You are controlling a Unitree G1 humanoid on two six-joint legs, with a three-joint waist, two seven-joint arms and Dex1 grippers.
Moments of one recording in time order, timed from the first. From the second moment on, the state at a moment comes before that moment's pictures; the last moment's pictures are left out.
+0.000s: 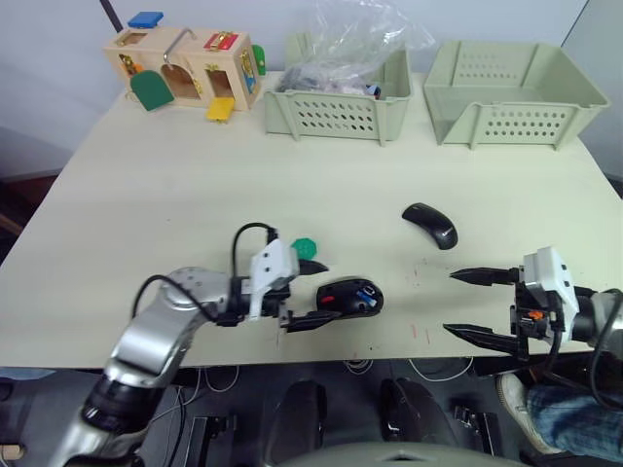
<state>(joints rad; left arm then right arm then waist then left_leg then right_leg) -0.08 0.76 -0.02 -0.44 -0.44 0.54 -1.09 0.15 -0.86 -0.22 -0.52 0.68 0.47 1.06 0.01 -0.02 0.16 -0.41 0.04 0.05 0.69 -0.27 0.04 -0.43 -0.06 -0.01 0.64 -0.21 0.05</state>
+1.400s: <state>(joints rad) 0.39 0.68 0.49 -0.54 -0.83 0.38 -1.18 -0.62 -0.76 0.11 0.23 0.39 0.78 0.89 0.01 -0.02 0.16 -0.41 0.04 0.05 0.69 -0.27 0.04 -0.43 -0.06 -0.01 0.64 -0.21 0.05</state>
